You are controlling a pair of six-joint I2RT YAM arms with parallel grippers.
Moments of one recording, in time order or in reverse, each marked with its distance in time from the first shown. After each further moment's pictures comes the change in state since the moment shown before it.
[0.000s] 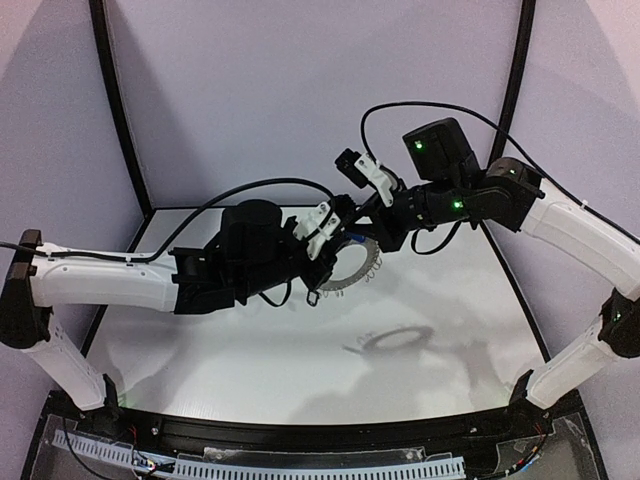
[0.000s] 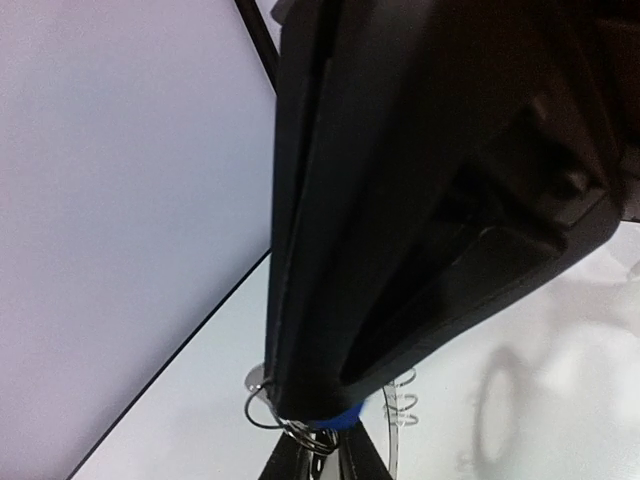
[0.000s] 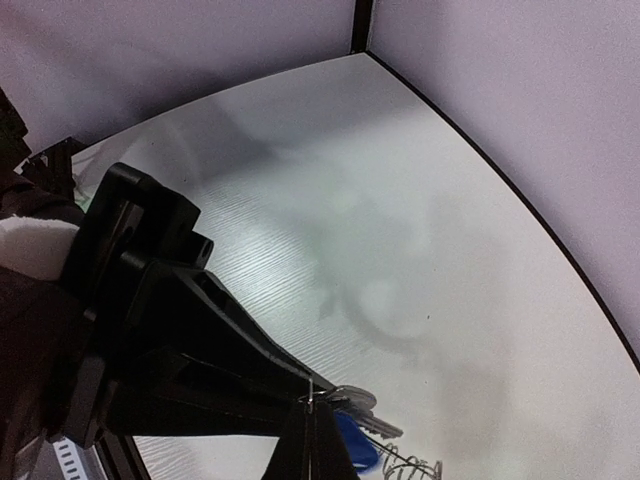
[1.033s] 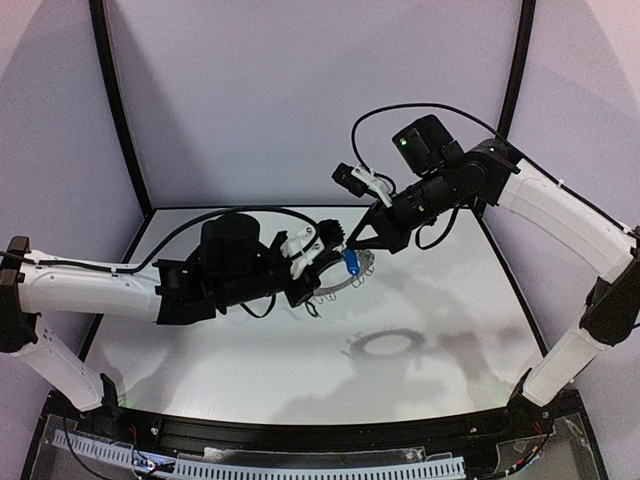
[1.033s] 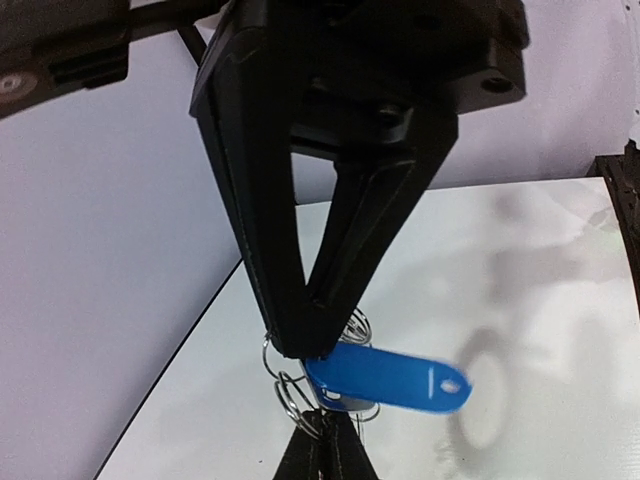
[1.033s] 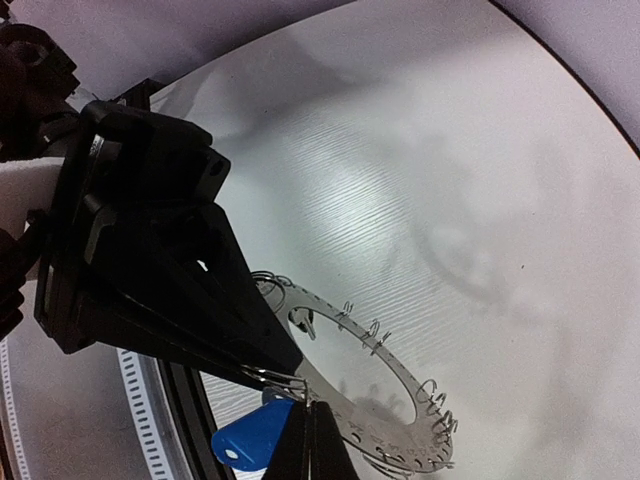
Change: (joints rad) left arm 0.007 -0.095 -0.152 0.060 0.161 0.103; right arm -0.127 0.121 0.133 -0.241 -0.301 -0.048
